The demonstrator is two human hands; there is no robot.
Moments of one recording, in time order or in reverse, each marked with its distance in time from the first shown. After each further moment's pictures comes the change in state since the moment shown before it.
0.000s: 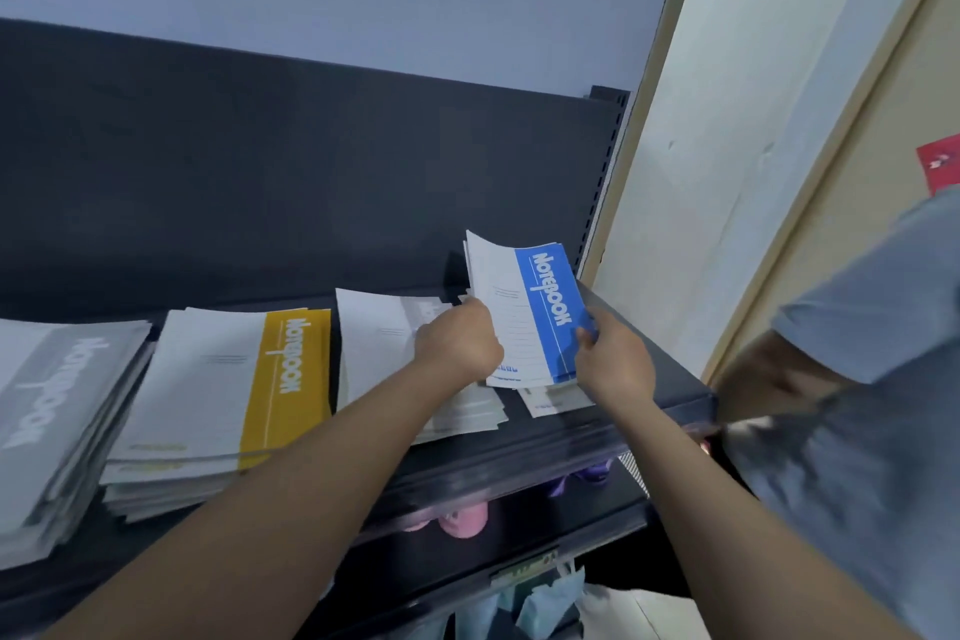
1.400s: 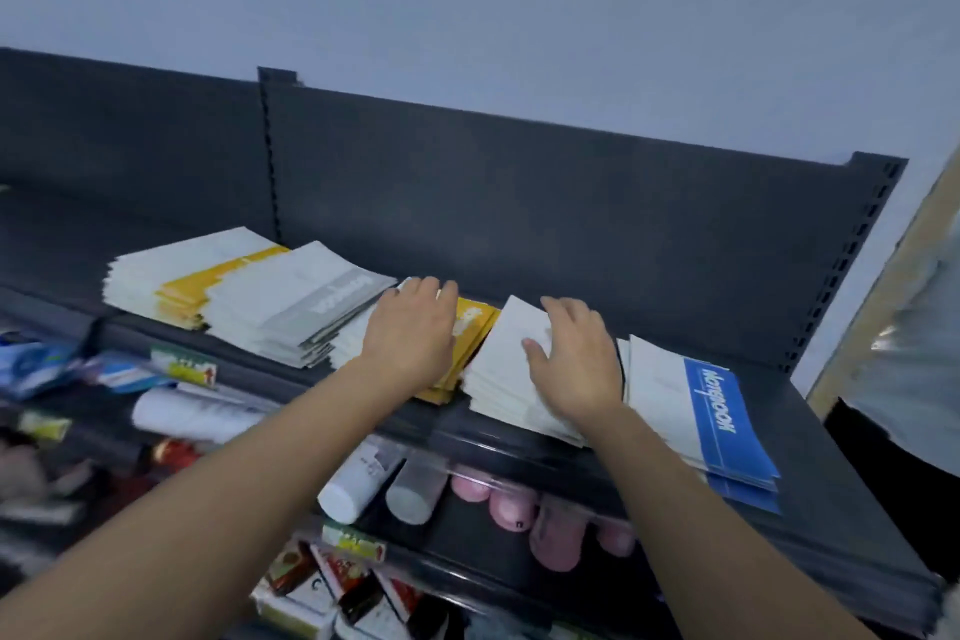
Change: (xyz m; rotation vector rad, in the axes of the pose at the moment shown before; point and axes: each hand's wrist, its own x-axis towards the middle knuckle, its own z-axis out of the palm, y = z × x) left_hand -0.135 -0.049 -0.057 0.704 0.495 -0.377; right_hand -0.032 -0.084 0.030 0.149 -0.194 -0.901
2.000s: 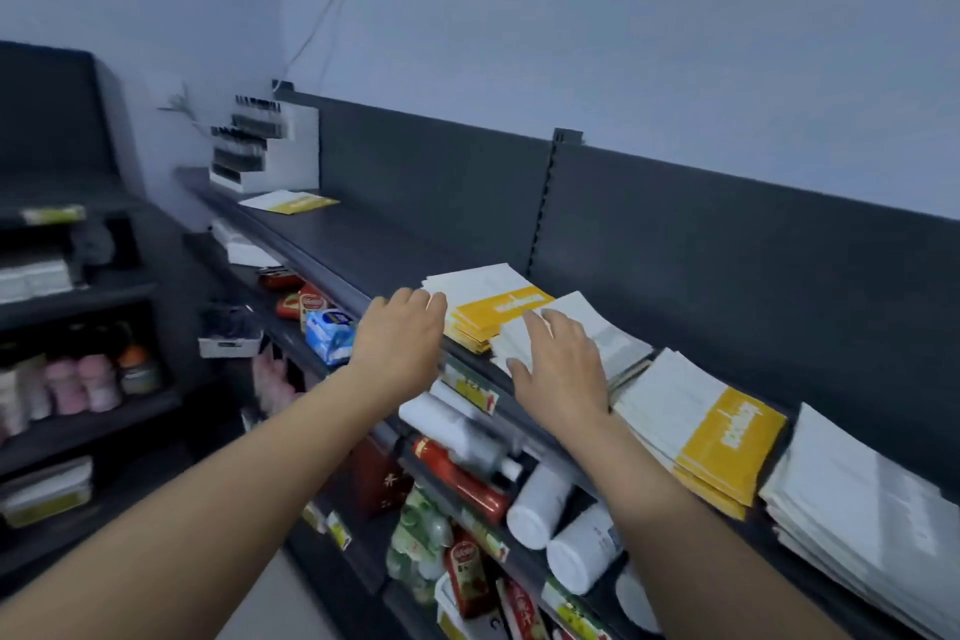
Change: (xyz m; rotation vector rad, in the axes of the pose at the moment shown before) left_hand -0.116 -0.260 -0.037 0.254 -0.046 -0.406; right_hand 0.023 -0.276 0.090 0.032 -0.161 -0.480
